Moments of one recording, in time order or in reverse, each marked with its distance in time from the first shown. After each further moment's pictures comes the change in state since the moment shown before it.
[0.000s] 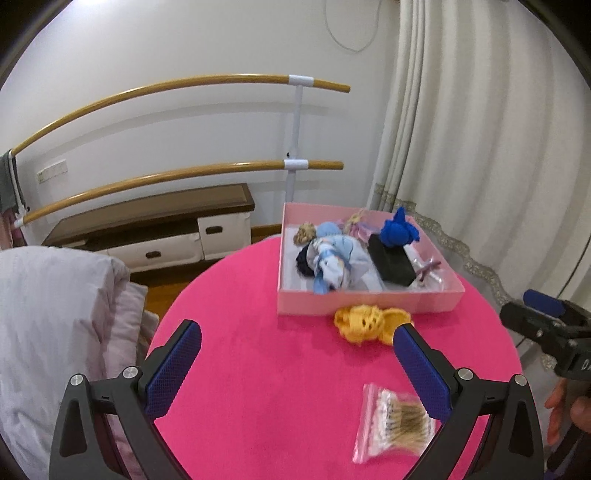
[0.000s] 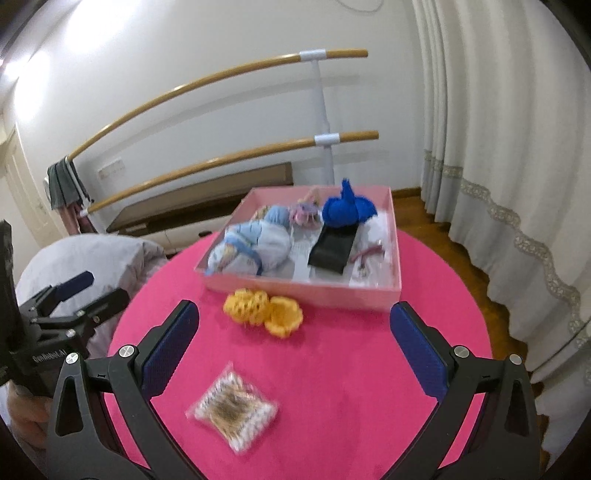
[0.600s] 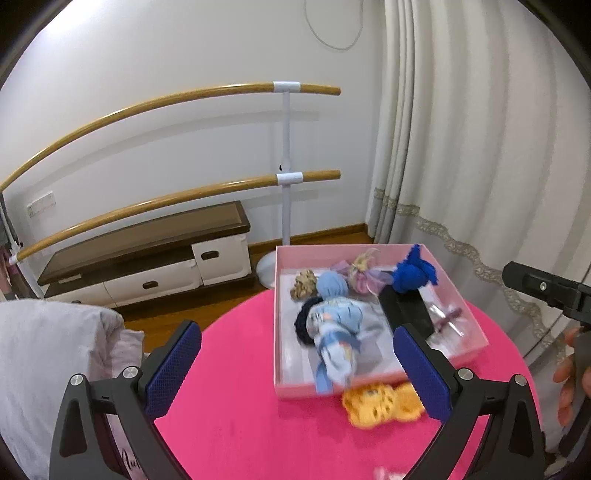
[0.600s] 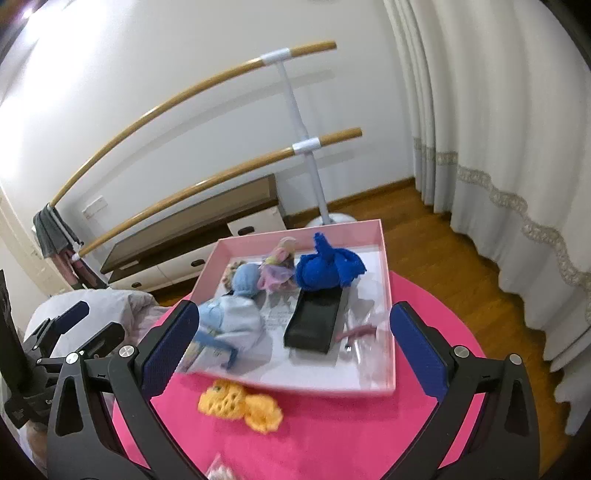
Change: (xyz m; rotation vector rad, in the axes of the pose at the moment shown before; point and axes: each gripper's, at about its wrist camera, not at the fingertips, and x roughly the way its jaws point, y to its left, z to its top) left arm 0.115 -0.024 0.083 0.084 -0.024 0.006; right arm 0.053 -0.046 0.088 0.143 -0.036 0.008
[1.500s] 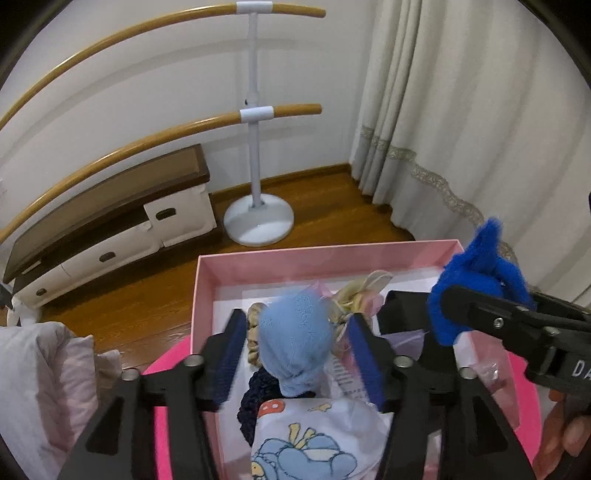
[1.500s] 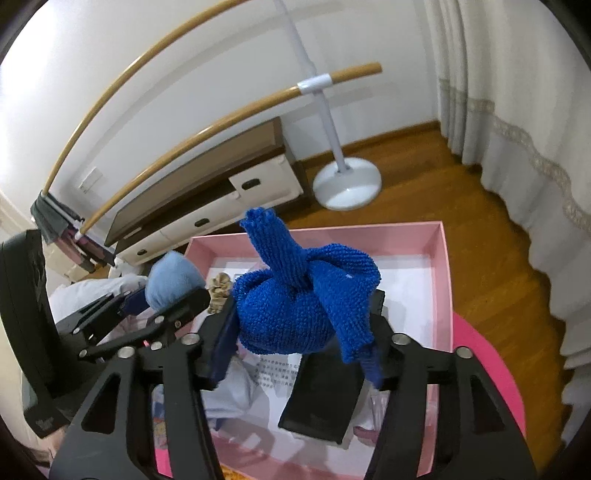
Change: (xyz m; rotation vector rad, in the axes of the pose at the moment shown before) left arm 0.209 -0.007 0.129 0.025 0.308 -0.078; right arm 0.173 -0.036 0.070 0.084 0.284 0.077
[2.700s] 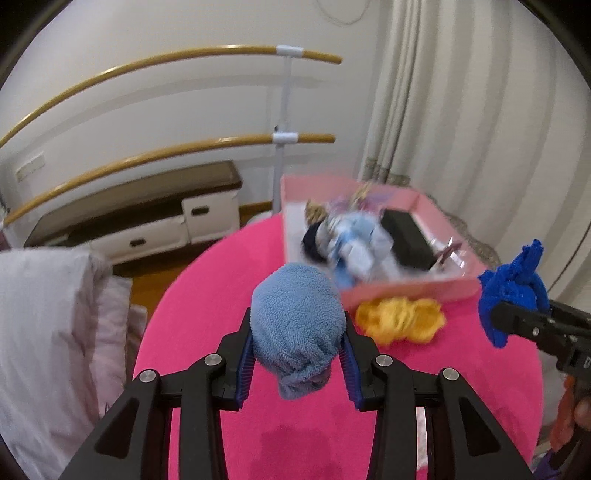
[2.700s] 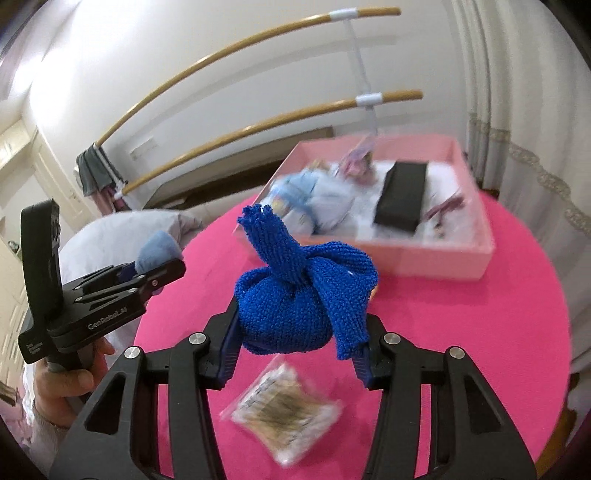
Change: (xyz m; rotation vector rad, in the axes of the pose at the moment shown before) left arm -0.174 0.056 -0.259 -0.042 -0.182 -0.017; right arm -0.114 0.079 -0.211 -0.205 -0.144 0.056
